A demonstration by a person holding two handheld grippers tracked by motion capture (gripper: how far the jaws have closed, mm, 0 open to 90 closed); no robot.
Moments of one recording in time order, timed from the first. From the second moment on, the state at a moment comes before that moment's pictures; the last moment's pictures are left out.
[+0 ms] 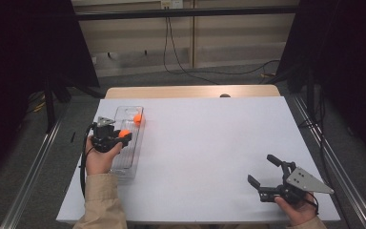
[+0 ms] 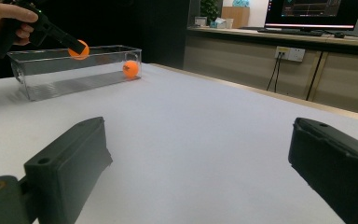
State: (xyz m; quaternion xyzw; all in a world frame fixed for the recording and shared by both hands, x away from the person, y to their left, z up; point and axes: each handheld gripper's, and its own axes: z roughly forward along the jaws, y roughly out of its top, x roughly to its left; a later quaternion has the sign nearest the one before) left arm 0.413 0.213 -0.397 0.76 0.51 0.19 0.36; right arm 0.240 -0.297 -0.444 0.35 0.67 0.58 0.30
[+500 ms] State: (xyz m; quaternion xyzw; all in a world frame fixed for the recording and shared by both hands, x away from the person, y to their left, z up) left arm 0.413 0.213 -0.398 0.76 0.51 0.19 0.36; right arm 0.240 -0.297 -0.444 0.35 0.67 0.58 0.30
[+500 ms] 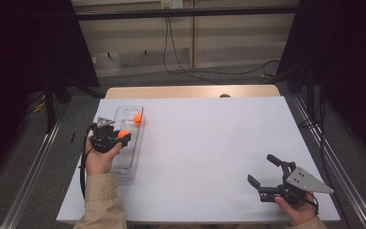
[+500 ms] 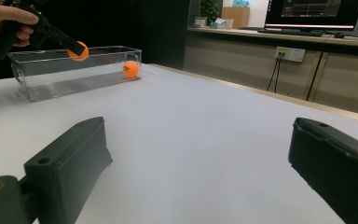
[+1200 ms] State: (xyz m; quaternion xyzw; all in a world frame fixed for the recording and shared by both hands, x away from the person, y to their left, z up) left arm 0.411 0.211 -0.395 0.75 0.51 0.21 0.36; right arm 0.240 -0.297 -0.444 0.35 0.67 0.58 0.30
